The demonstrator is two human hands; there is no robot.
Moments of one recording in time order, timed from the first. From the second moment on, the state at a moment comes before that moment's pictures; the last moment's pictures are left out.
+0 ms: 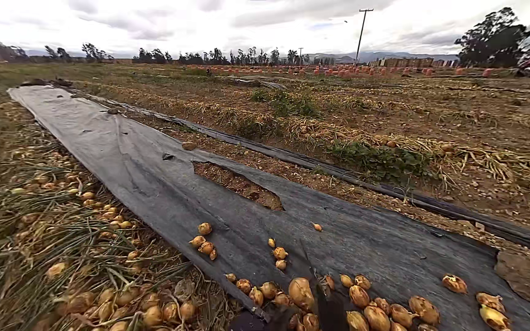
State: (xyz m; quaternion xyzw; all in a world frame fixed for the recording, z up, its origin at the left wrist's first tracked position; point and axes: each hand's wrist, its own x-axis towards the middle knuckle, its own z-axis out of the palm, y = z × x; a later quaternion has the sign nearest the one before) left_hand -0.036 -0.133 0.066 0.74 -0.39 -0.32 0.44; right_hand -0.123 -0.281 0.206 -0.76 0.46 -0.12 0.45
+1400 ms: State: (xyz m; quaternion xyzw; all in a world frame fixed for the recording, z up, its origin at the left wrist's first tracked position) left_hand 0.046 0.042 0.042 0.78 -0.04 -0.27 0.56; right_hand -0.023 -0.182 -0.007 -0.74 0.22 0.09 0.63
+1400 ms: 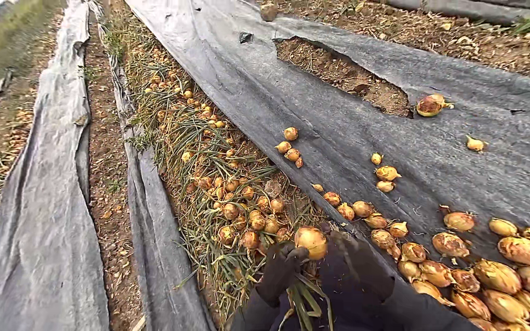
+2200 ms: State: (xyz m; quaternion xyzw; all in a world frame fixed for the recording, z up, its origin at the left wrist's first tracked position) left_hand 0.248 0.012 -0.226 0.92 0.04 -0.38 0.04; right_hand 0.053 -0.240 -0.113 -0.64 0.32 0.34 0.61
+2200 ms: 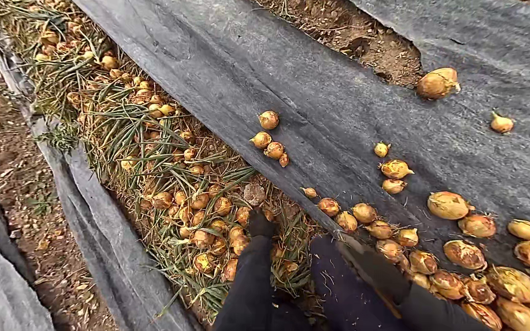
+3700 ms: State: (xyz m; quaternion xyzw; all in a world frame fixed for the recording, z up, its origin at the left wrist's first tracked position) left_hand -0.006 0.115 0.039 0.75 0.06 -0.29 0.58; right_hand -0.004 -0.132 0.003 -0.81 0.06 0.13 0.56
